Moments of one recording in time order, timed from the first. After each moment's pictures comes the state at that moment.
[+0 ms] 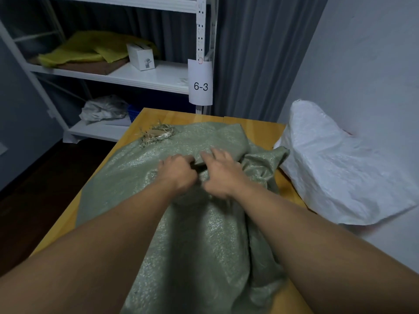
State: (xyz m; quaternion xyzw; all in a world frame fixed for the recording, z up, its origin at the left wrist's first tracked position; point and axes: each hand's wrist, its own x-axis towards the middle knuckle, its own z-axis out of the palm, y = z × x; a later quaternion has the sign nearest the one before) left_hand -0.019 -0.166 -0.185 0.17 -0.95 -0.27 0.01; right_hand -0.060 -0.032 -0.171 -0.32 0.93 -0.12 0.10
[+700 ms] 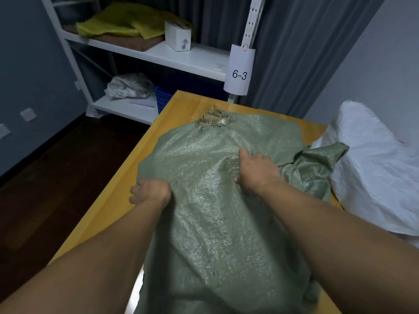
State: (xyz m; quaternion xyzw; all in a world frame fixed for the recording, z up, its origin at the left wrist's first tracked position) left_hand 0.095 -0.339 -0.274 0.60 -0.70 -0.38 -0.03; right_hand -0.019 -0.144 -0.208 -0.24 0.97 0.06 0.07
